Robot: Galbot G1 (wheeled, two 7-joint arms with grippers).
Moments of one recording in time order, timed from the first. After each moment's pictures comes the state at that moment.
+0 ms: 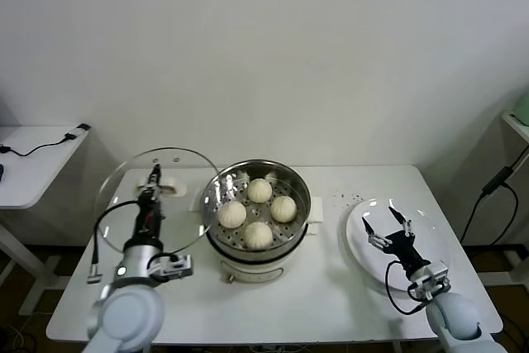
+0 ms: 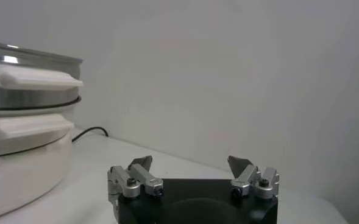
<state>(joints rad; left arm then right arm) 1.24 -1.04 -0.22 -2.15 1.35 0.65 0.19 -1.21 1.05 0.47 1.43 0.32 0.24 -0.26</state>
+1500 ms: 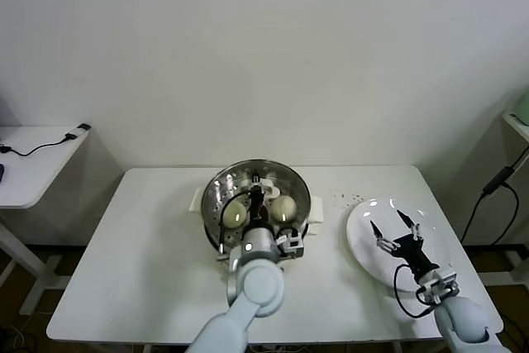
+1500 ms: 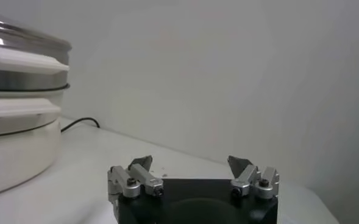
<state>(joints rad) 0.96 -1.49 0.12 -1.76 1.64 0.74 0.35 -1.22 1.06 0.53 1.39 0.31 0.27 -0.30</state>
